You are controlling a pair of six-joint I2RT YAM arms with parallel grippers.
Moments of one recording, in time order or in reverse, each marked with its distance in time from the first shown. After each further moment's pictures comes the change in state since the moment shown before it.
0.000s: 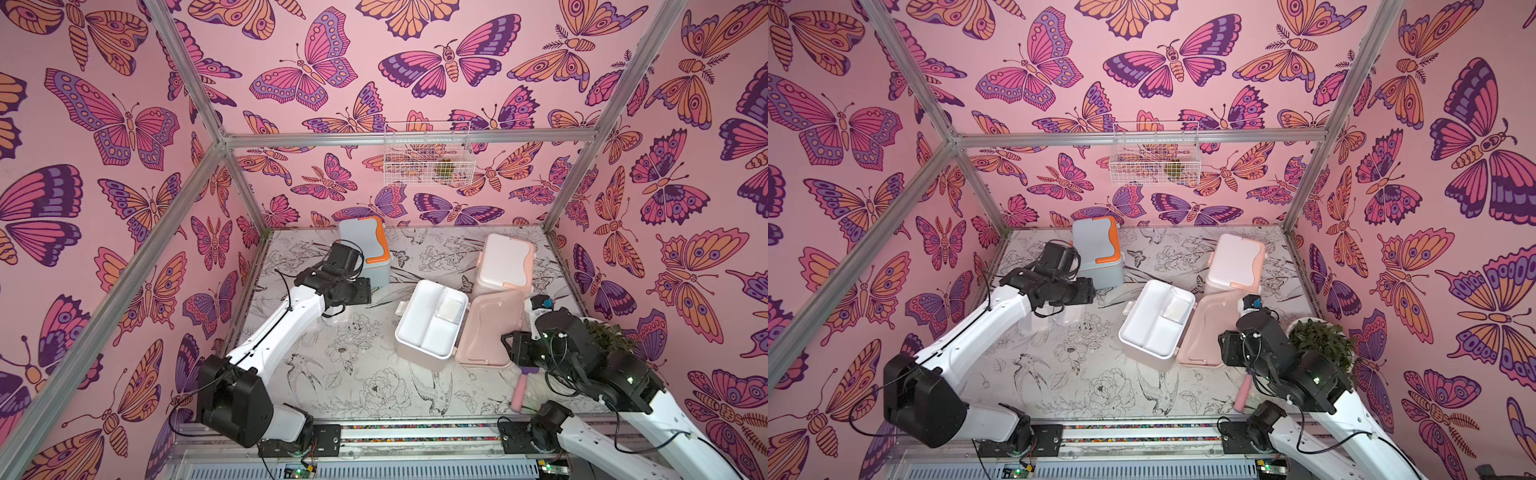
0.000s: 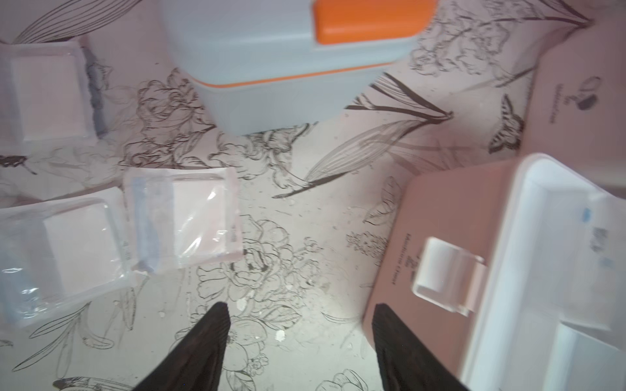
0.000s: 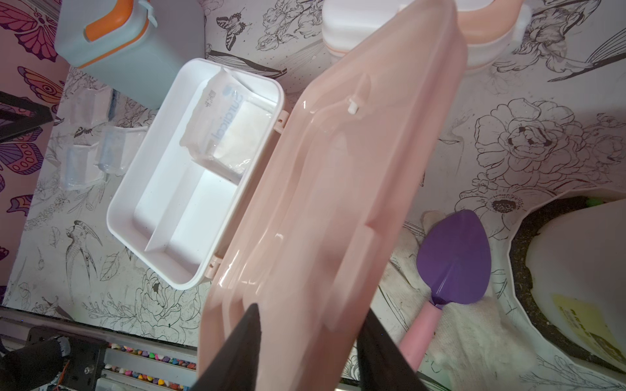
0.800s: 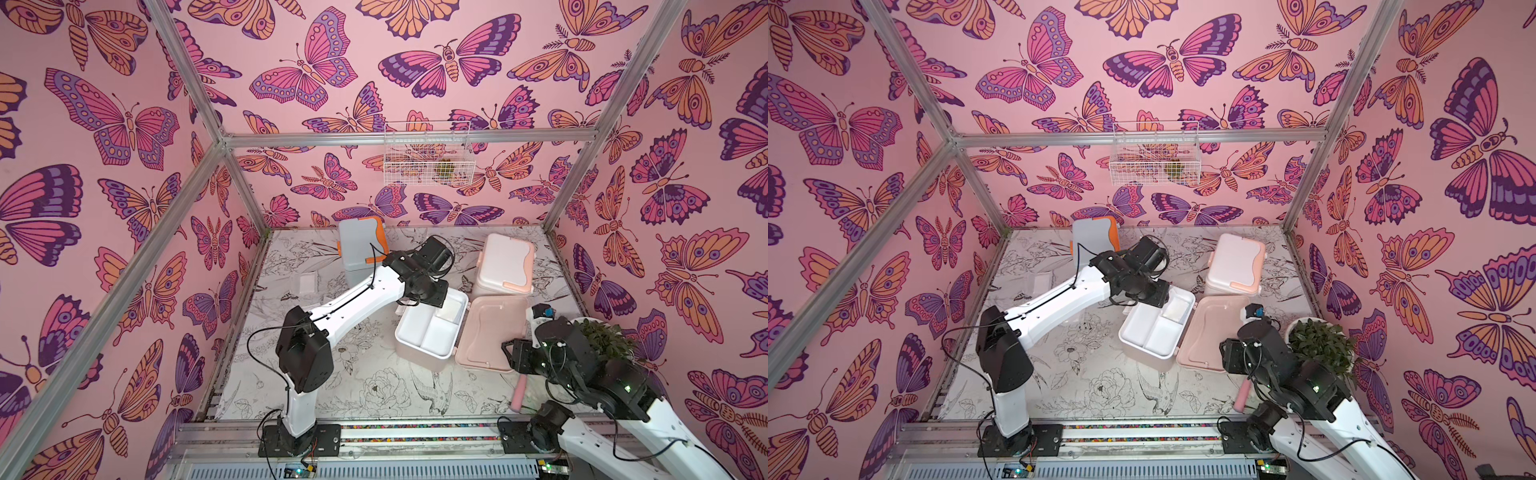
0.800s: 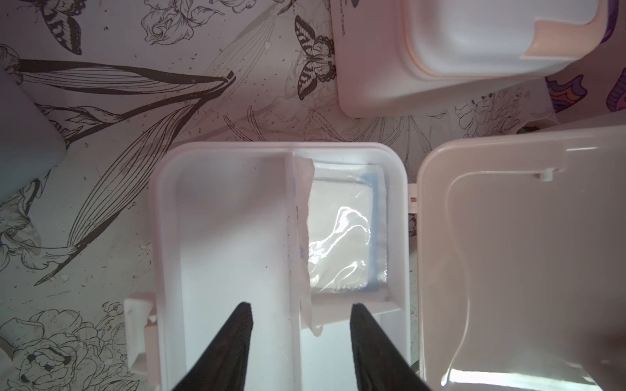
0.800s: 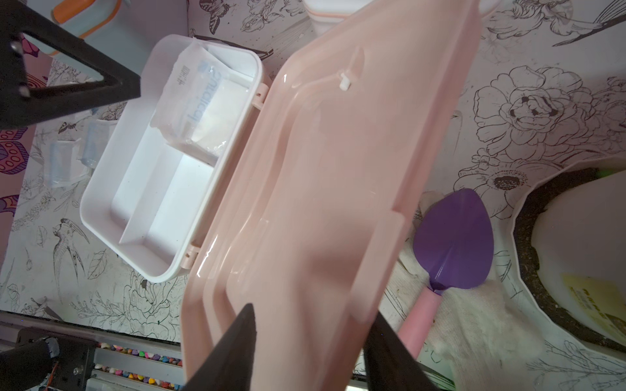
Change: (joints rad) left arm -0.380 0.520 0.597 -0.145 0.034 0.000; right arm 0.000 -0.068 -0.086 -0.002 -0.002 0.030
